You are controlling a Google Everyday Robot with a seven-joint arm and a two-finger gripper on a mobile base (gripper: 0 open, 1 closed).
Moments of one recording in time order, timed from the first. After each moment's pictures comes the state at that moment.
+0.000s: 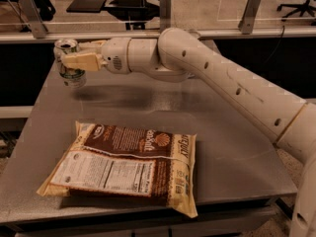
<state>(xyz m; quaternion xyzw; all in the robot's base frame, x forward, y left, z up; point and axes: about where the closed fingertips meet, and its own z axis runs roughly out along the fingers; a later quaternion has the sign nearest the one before) 0.631 0.201 0.937 -0.44 0.58 0.46 0.51</state>
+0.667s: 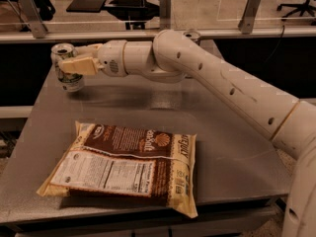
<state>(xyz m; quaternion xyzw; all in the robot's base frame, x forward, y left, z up) 0.629 0.212 0.925 -0.46 0.57 0.45 0.50</state>
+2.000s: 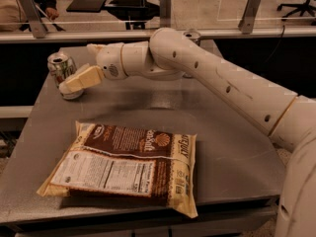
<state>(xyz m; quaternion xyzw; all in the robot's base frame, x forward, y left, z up) 0.625 0.216 0.906 -0.51 0.57 0.42 0.49</state>
